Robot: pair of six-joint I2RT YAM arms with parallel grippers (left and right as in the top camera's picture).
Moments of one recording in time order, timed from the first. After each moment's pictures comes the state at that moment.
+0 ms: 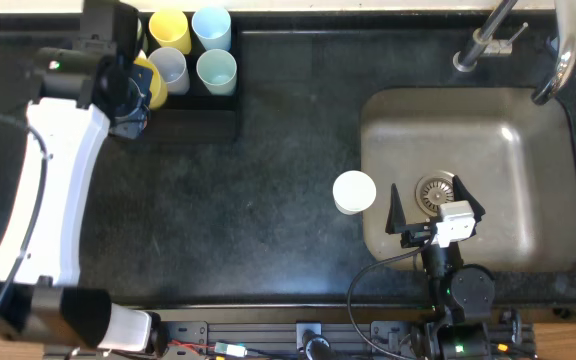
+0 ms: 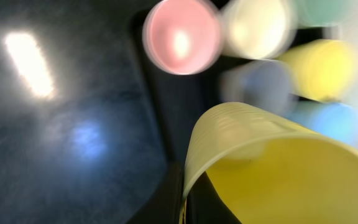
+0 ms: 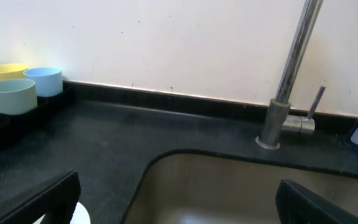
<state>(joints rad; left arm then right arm) -0.11 1.67 1.69 -1.28 -0.22 -1.45 0.11 0.01 0.02 -0.02 -0.03 -0.04</state>
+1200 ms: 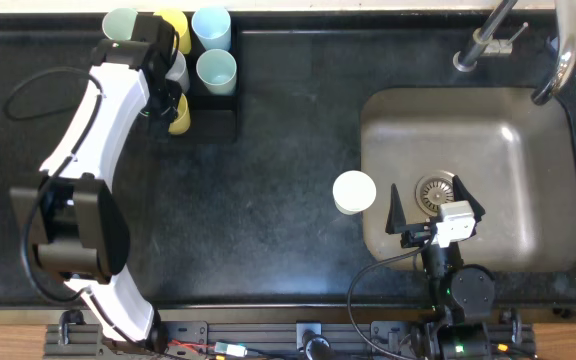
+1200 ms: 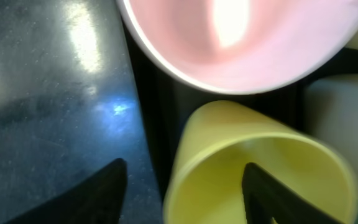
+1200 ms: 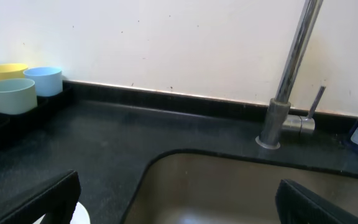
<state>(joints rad) -0.10 1.95 1.64 -1.12 -0.20 -1.49 0.11 0.01 0.02 -0.02 -0.03 -0.04</state>
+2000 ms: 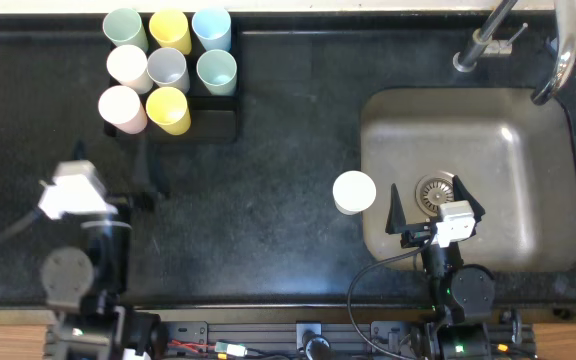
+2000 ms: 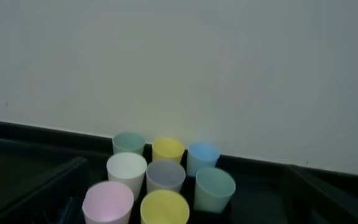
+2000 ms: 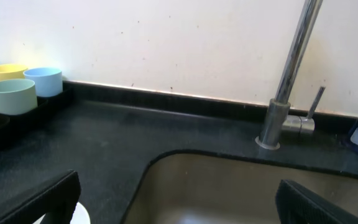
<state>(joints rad) -0.10 0.37 0.34 0.15 -0.10 -0.15 0.11 0.01 0.02 -0.02 -0.03 -0.04</state>
